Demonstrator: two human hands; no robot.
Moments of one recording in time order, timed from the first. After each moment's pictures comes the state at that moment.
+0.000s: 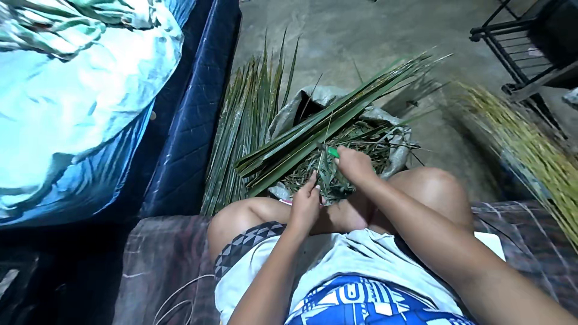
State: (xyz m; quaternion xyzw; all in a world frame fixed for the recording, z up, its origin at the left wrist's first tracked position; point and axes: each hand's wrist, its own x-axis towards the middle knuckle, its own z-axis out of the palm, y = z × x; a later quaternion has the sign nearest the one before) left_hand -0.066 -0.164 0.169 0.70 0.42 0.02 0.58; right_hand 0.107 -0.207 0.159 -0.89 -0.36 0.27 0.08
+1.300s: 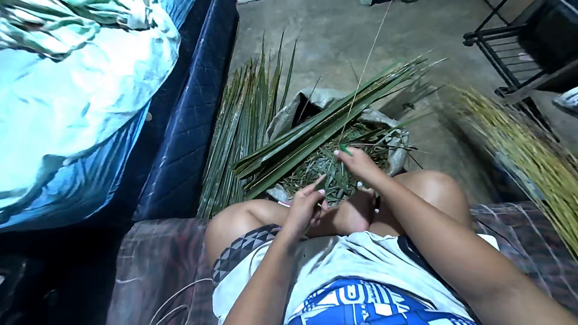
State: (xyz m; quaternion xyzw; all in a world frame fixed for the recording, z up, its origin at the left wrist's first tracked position) left_hand -0.075 -0.157 0.175 0.52 0.34 0.02 0.78; right_hand 0.122 -0.223 0.162 -0.81 -0.24 0.41 0.34
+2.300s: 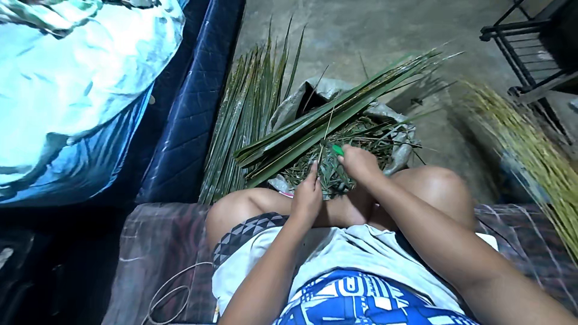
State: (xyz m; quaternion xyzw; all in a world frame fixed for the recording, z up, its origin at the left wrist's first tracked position) left_hand -0.062 -0.163 0.162 0.79 0.41 -0.02 0.46; right_hand 0.103 -0.215 0.163 -0.89 -0.35 0.29 0.07
